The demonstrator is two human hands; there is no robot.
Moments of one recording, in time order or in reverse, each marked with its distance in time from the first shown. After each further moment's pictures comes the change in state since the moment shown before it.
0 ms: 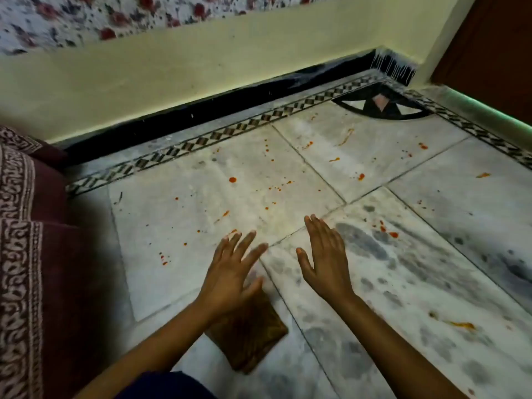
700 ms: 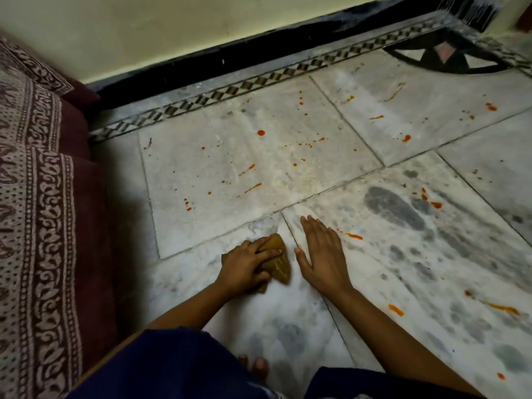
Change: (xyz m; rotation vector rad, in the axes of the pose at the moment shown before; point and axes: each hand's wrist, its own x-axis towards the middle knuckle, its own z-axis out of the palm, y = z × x) left_hand -0.058 -0.015 0.072 0.001 -0.318 -0.159; right_hand -0.058 -0.012 0.055 0.021 -0.295 -0.022
